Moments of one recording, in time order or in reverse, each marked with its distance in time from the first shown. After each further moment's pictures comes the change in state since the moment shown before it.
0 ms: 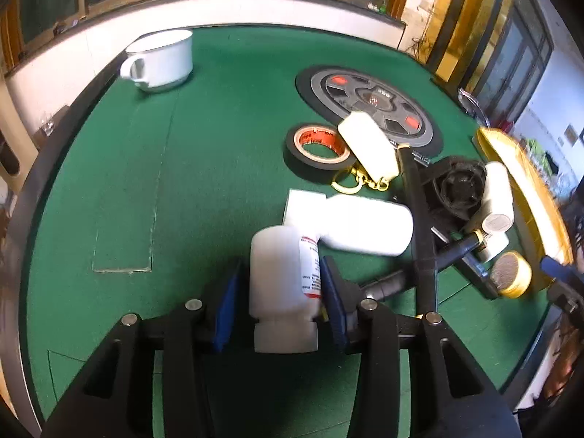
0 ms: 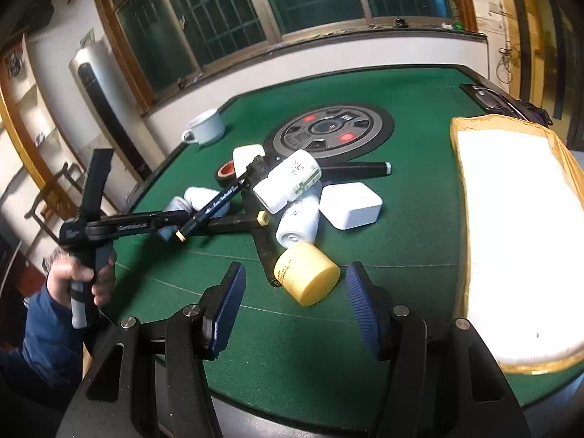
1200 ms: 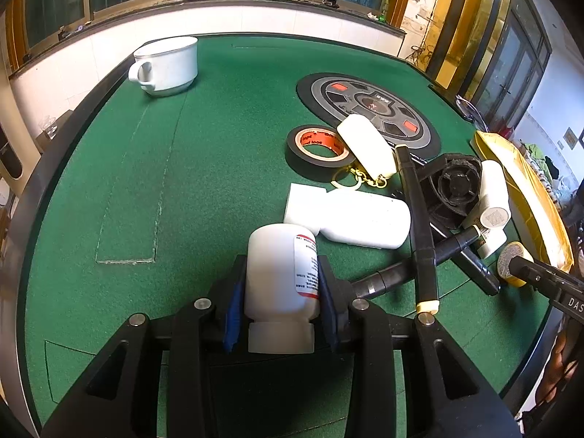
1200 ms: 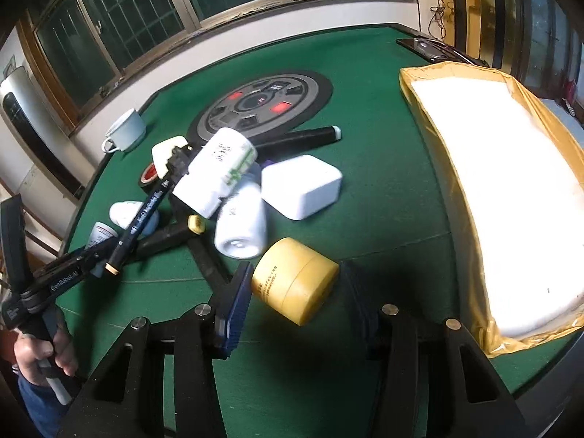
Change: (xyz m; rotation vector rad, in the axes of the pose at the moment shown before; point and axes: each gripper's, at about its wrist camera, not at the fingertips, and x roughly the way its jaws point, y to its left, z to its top) left arm -0.006 0.004 -0.009 -0.031 -0.037 -0.016; right arm 0.040 -0.009 0.003 0.230 0.080 -0.227
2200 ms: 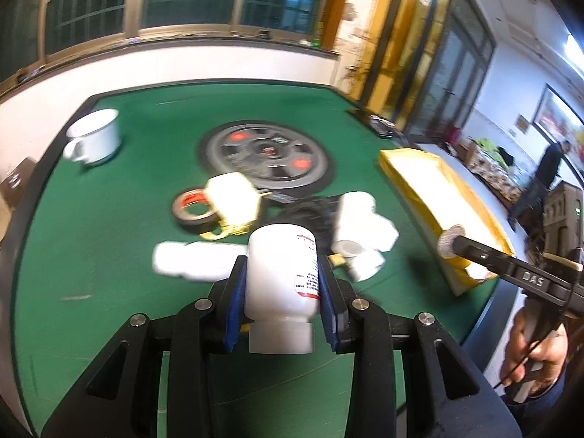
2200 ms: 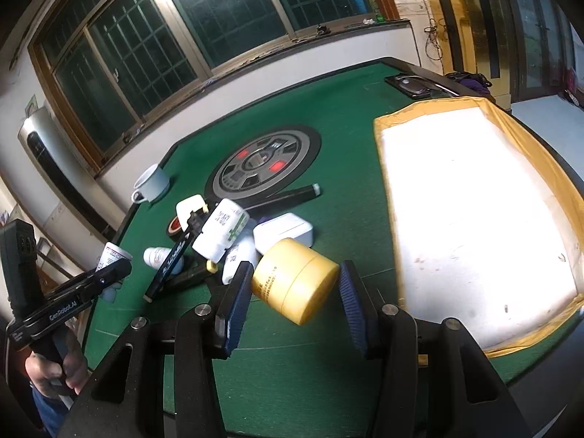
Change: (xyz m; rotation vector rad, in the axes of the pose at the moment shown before) left arm -0.062 -0.091 0.018 0.126 -0.116 -0.194; right arm -0.053 -0.044 0.013 0.061 -0.169 0.114
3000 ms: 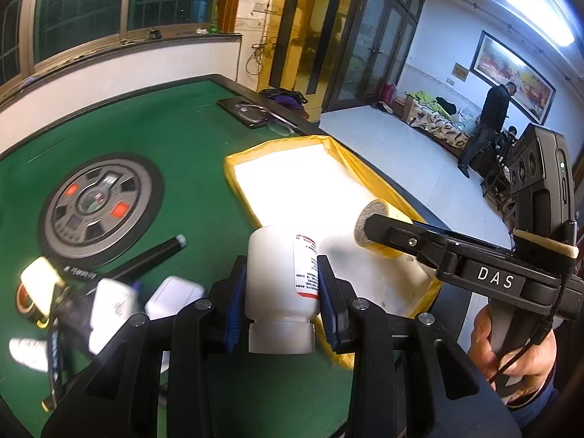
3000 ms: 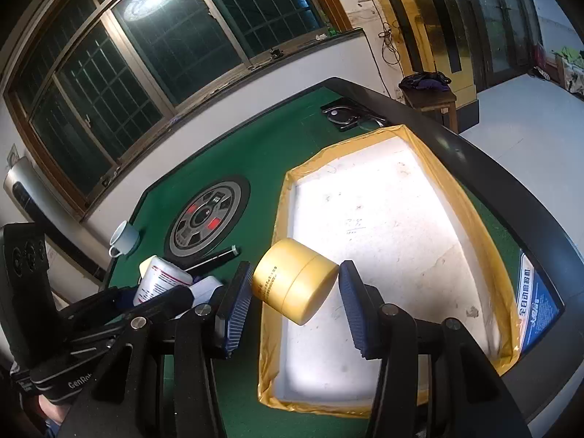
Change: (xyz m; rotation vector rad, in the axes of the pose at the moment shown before) left arm 0.069 -0.187 0.052 0.210 0.075 -0.196; right arm -0.038 -0.099 0.055 0.122 -0.061 -0.044
